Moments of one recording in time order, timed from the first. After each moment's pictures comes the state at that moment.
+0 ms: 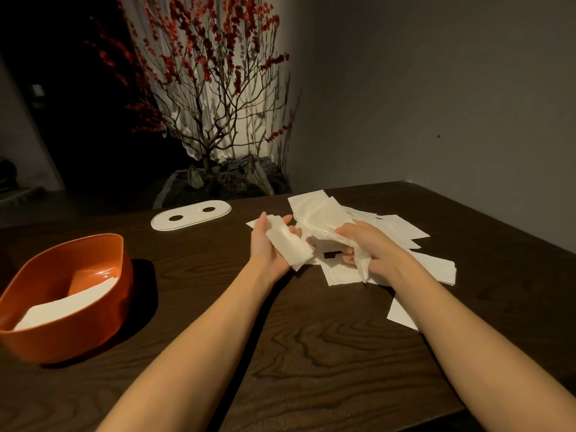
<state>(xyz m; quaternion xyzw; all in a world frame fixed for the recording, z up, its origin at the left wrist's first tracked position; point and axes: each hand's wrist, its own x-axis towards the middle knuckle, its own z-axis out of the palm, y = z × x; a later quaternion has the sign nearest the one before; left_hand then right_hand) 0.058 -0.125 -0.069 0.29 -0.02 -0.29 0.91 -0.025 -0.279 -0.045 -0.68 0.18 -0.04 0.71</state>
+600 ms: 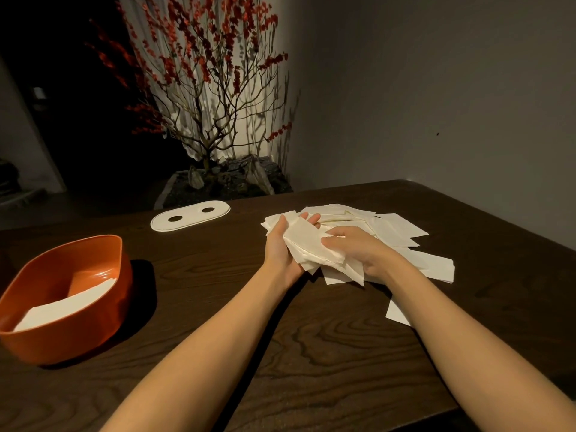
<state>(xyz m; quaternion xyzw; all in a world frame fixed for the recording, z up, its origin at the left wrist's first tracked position) 0.033 -0.145 -0.062 0.33 -0.04 -0.31 0.89 -0.022 -0.272 -0.049 -0.82 0.14 -0.02 0.56</state>
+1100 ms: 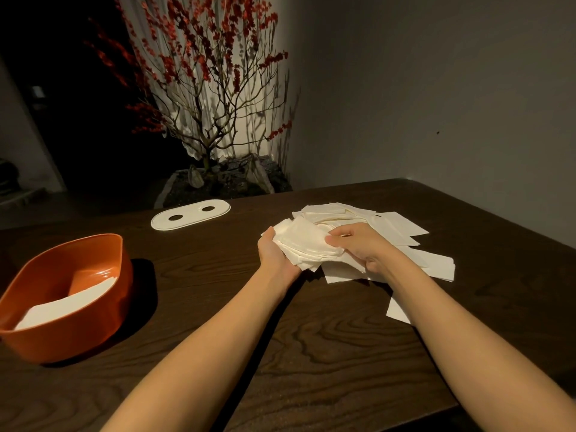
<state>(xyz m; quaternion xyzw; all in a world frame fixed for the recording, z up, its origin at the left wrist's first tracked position) 0.036 -0.140 -0.066 0.30 0.07 -0.29 0.90 -0.017 -0.276 -0.052 -0.81 0.17 -0.08 0.55</state>
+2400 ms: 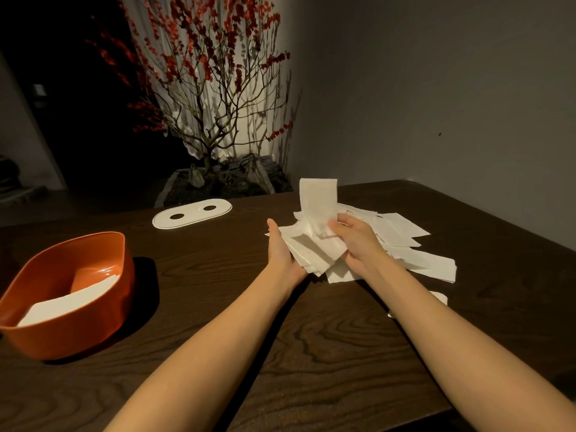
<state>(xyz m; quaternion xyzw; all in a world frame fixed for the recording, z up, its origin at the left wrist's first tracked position) 0.036 -0.145 -0.070 0.35 0.06 -0.31 0.88 -0.008 -0.257 -0.054 -0.61 0.17 -0.17 0.75</state>
